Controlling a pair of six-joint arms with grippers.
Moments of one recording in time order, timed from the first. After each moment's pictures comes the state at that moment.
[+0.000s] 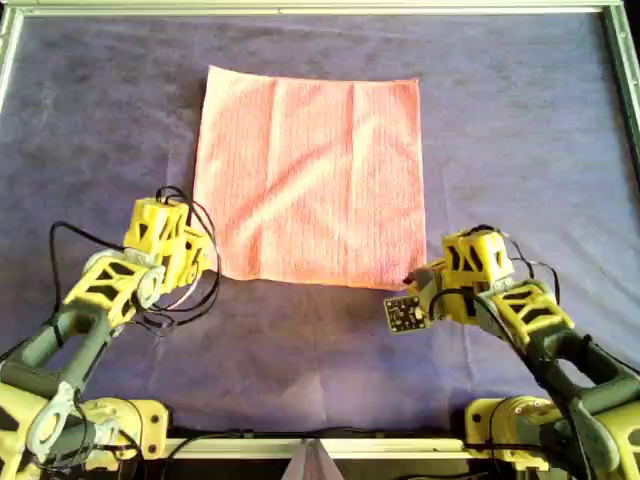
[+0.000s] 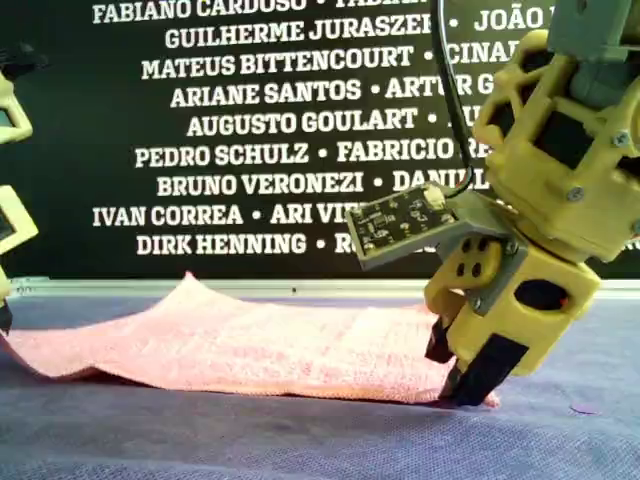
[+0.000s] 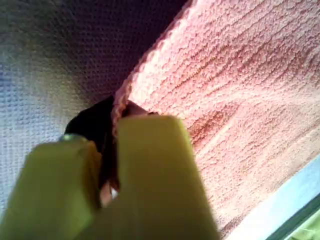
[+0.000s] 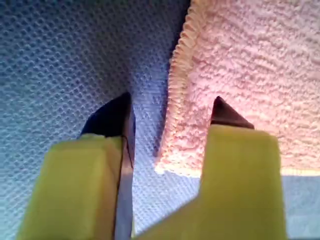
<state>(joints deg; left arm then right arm) -18.5 105.0 126.6 30.1 5.2 11.2 21.1 102.7 135.8 30.4 -14.9 6.9</state>
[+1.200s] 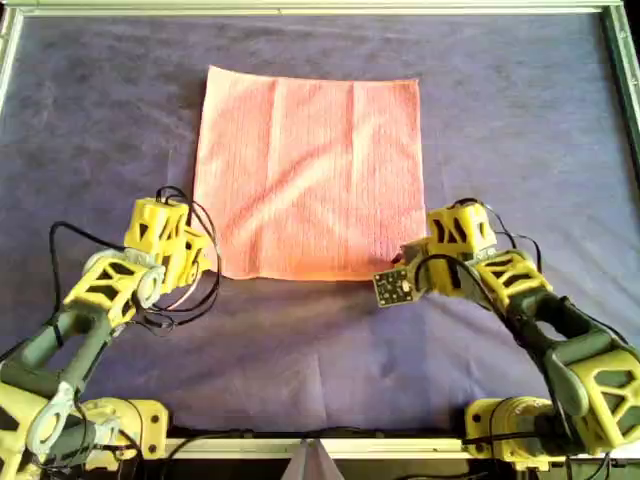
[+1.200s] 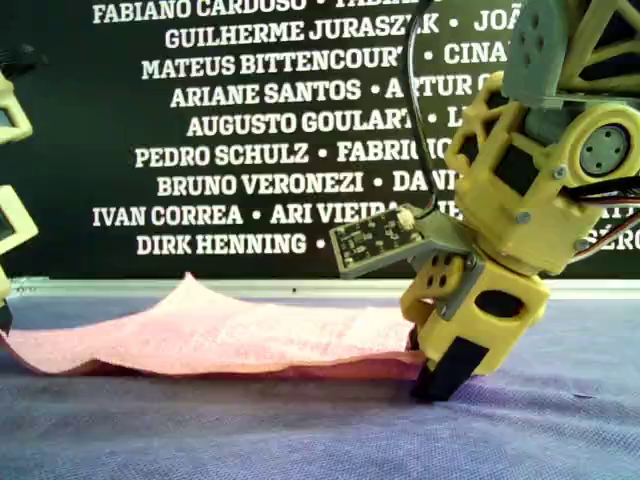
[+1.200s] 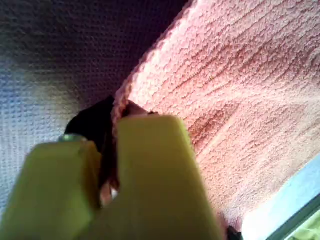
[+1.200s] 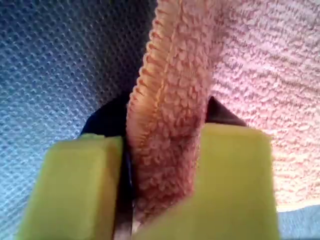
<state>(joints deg) -18.5 105.0 126.6 30.1 5.2 11.3 20.4 85.1 119.4 30.4 -15.4 7.1</state>
